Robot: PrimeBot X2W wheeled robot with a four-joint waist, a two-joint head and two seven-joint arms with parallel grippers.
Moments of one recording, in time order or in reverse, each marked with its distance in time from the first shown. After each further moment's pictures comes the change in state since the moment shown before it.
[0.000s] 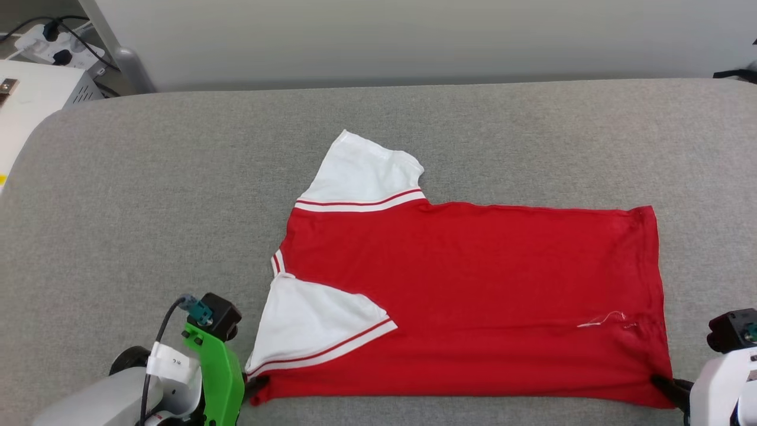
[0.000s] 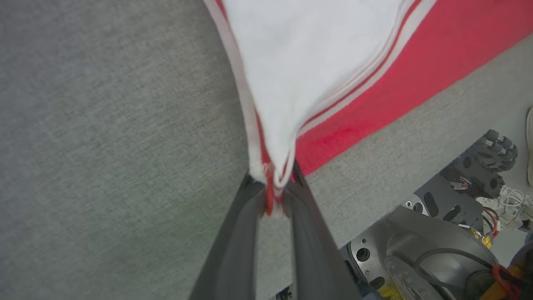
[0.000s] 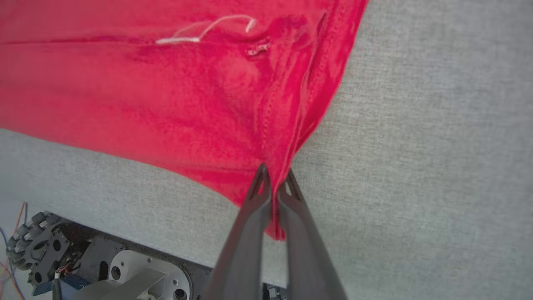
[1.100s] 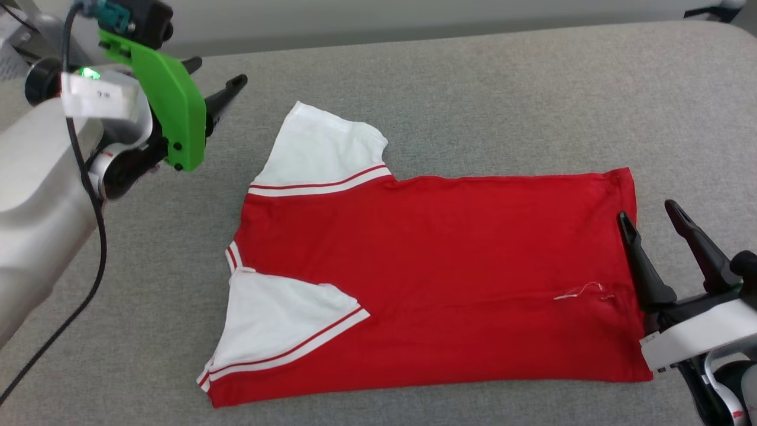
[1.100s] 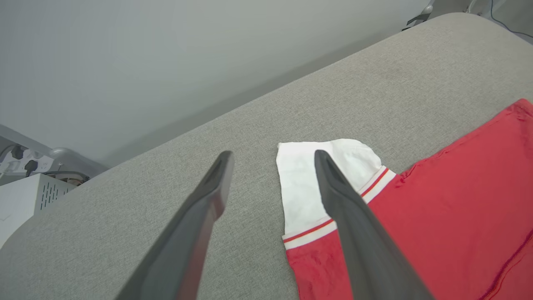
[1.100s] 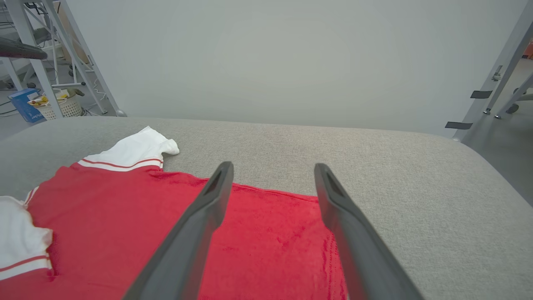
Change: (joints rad) left arm -0.553 -0.114 0.209 0.224 0.115 -0.020 -0.018; right arm -0.068 0.291 -0.157 -0.278 -0.388 0.000 -0.587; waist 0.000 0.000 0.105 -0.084
